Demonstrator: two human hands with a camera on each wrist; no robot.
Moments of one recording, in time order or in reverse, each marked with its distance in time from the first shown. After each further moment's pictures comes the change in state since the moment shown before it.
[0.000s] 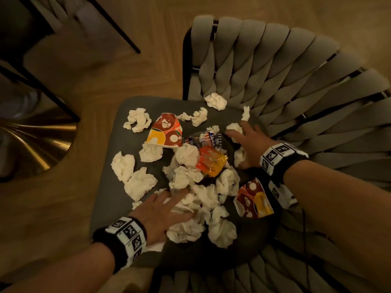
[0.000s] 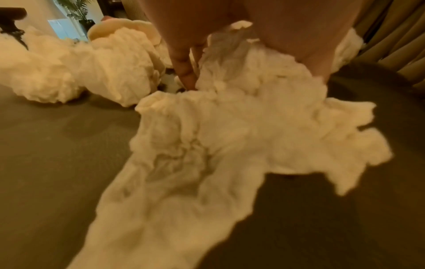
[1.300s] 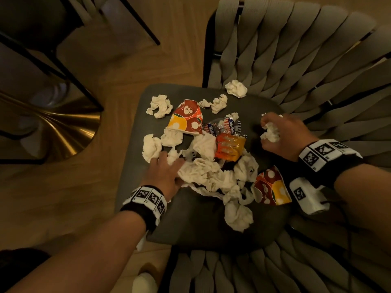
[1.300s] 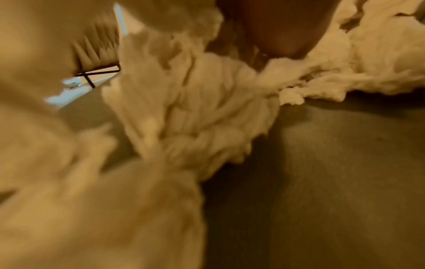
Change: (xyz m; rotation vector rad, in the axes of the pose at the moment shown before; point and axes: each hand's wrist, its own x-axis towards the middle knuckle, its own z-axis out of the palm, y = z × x) left_hand 0.001 -0.025 -0.002 -0.415 0.328 -0.619; right_hand -0.049 -0.007 -0.006 0.382 0.293 0.077
